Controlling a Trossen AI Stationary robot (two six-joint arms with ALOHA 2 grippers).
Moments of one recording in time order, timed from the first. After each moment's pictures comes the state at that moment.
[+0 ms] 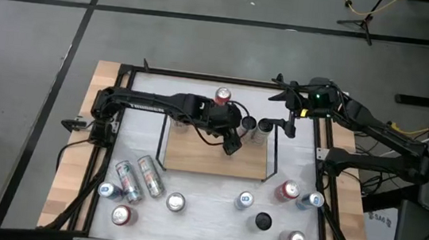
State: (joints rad) left arm 0.01 1.93 1.91 -0.88 -0.19 -0.57; right arm -0.48 0.95 0.95 -0.53 -0.33 -0.34
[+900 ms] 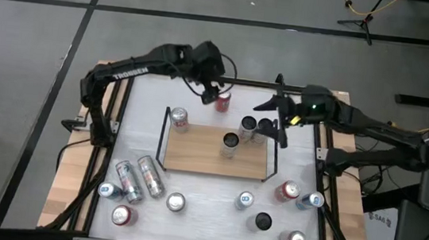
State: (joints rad) left arm 0.39 1.79 1.91 -1.01 -0.15 0.09; right arm -0.23 1.04 1.03 -0.36 -0.31 -0.07
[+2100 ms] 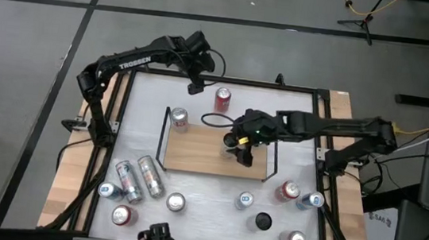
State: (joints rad) left arm 0.63 1.79 1.67 -0.92 0.05 0.35; right arm 0.05 1.51 1.41 -0.71 0.03 0.15
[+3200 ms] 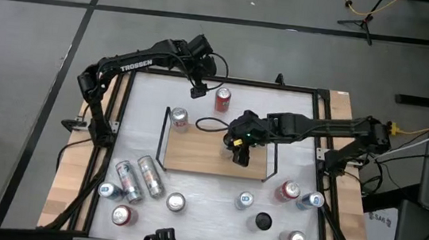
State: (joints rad) left arm 0.60 1.79 1.65 -0.88 0.10 0.35; right arm 0.05 1.58 1.41 -0.76 0.09 0.14
